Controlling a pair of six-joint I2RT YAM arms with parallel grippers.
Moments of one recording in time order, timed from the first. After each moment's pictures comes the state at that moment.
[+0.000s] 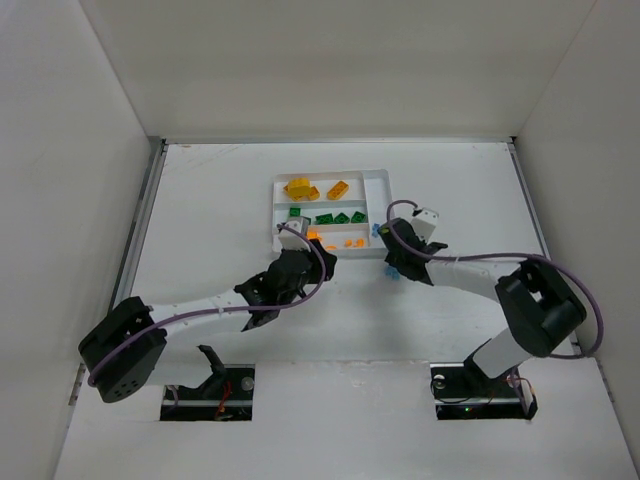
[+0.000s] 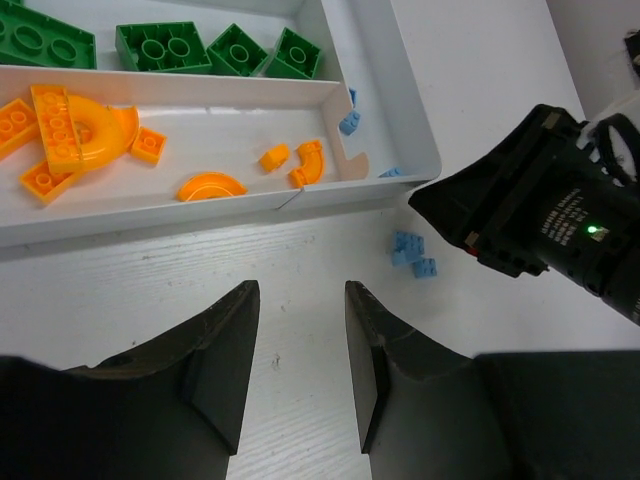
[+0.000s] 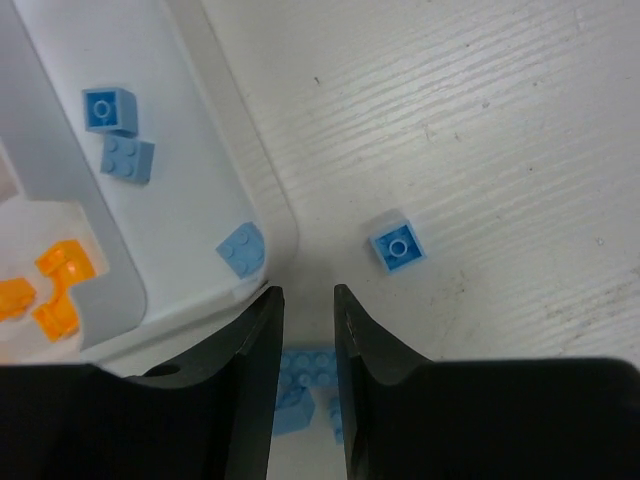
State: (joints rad) left arm -0.92 1.24 0.52 0.35 -0.39 -0.71; right arm 0.61 1.58 0.78 -0.16 0.57 0.88
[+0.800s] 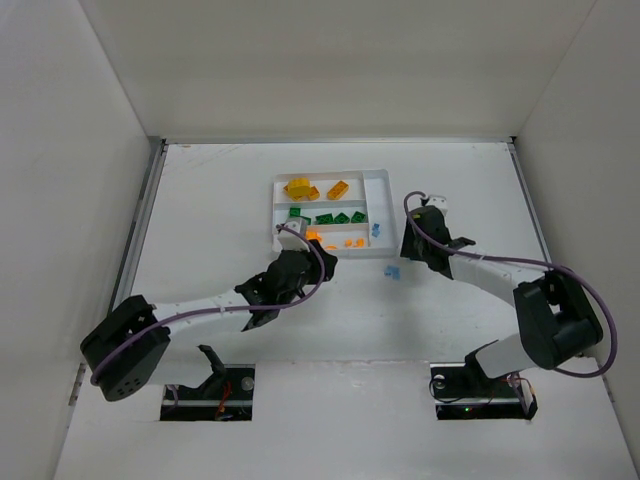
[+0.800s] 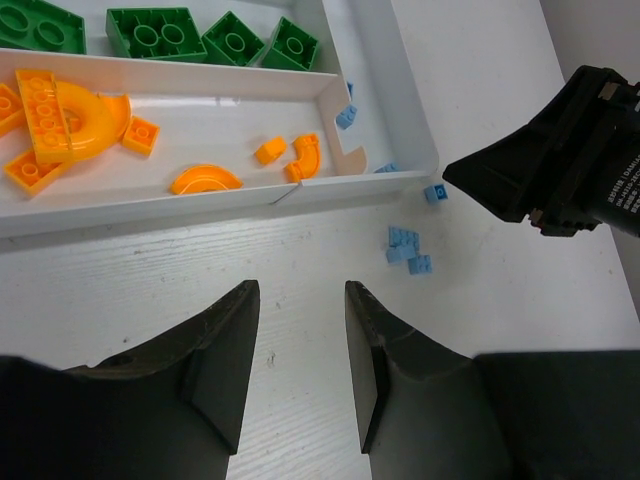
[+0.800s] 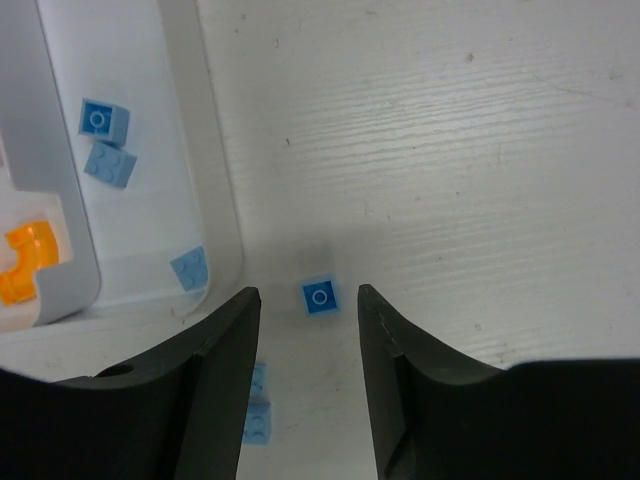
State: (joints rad) left arm -0.91 1.25 0.50 0.38 -0.36 -0.74; right arm 0.43 1.45 0.74 -0.12 0.35 0.48
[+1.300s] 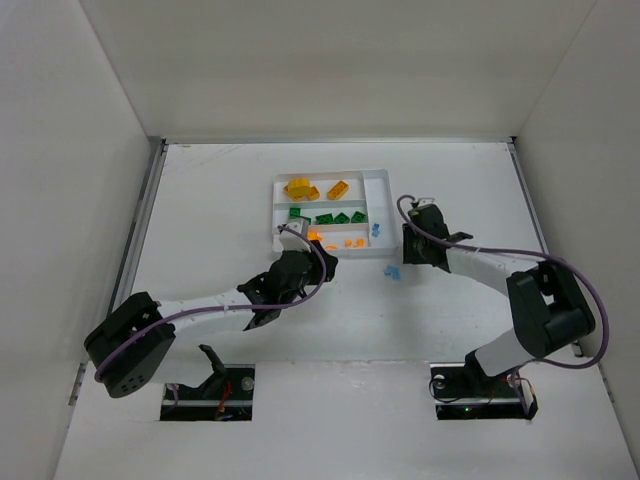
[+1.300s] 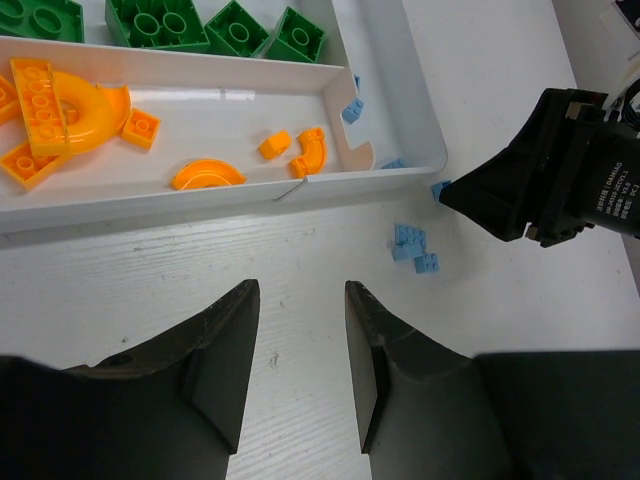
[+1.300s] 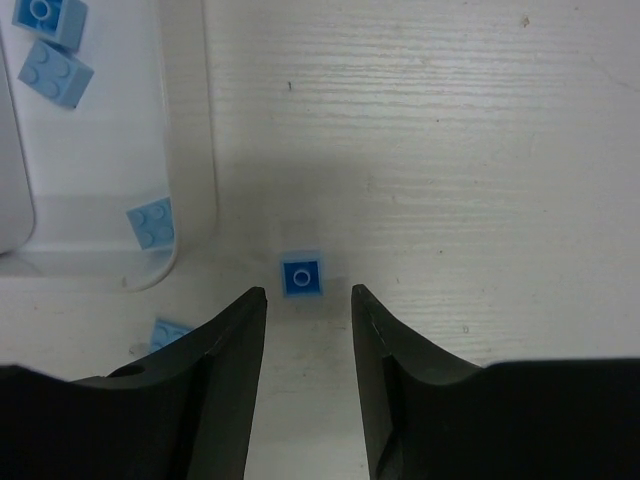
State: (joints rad) left arm -0.91 1.28 0.50 0.40 -0.36 -0.75; right arm 0.39 1.51 0.78 -0.20 0.23 0.31
